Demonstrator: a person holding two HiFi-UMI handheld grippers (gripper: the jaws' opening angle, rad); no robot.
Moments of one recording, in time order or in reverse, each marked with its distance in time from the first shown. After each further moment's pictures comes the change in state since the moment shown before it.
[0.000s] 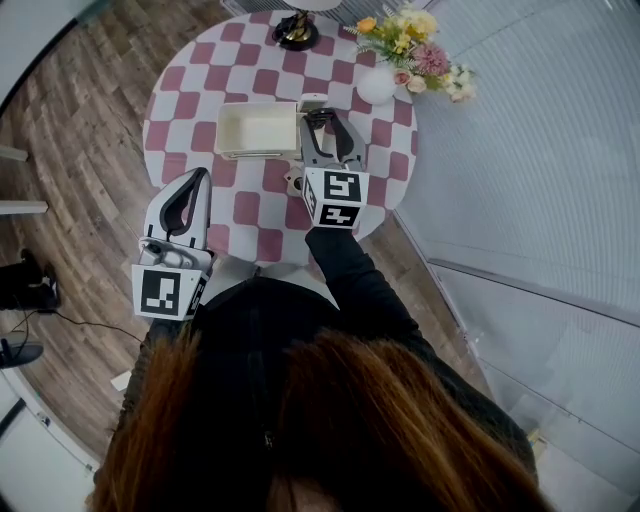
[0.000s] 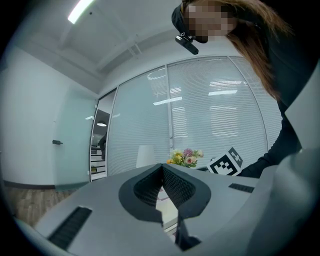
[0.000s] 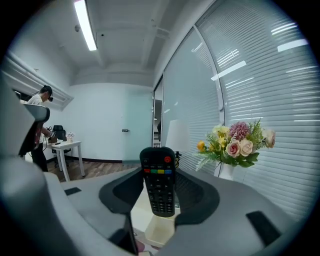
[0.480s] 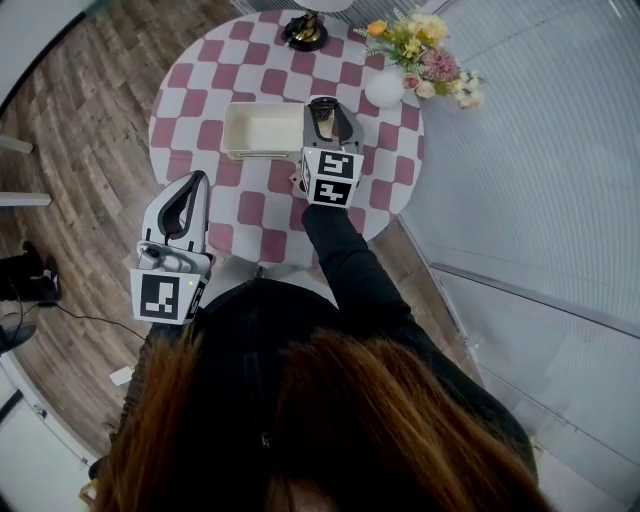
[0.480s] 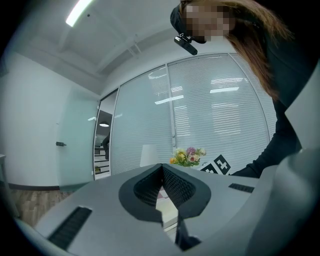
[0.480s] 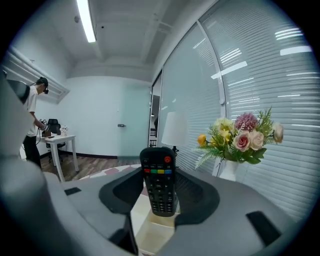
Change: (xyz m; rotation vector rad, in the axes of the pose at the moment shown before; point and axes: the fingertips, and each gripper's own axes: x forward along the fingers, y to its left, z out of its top) left arm -0.009 0.009 -0.001 0.013 0.013 0.035; right arm 0.045 -0.009 -0.020 -0.020 0.036 -0.049
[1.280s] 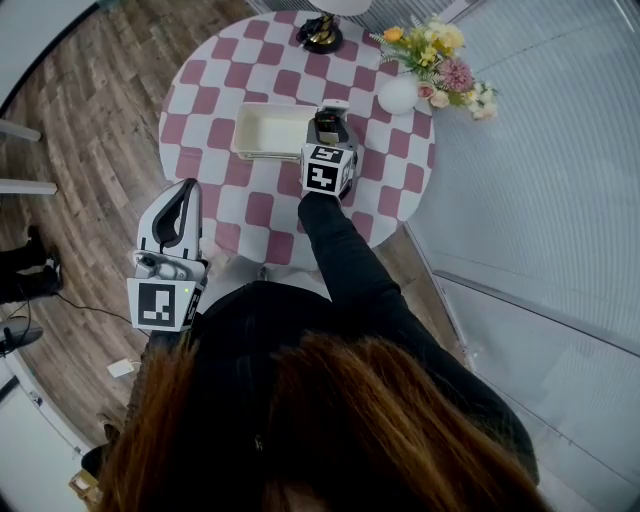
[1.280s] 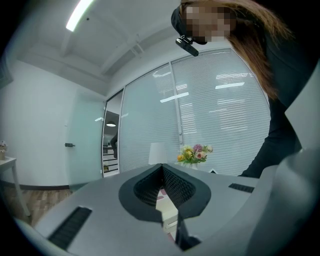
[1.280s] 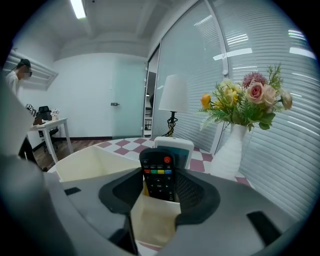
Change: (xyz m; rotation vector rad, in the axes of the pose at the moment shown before) left arm -0.020 0.020 -0.003 0.008 0.016 0.079; right arm 0.044 0.002 -0.091 -0.011 0.247 -0.062
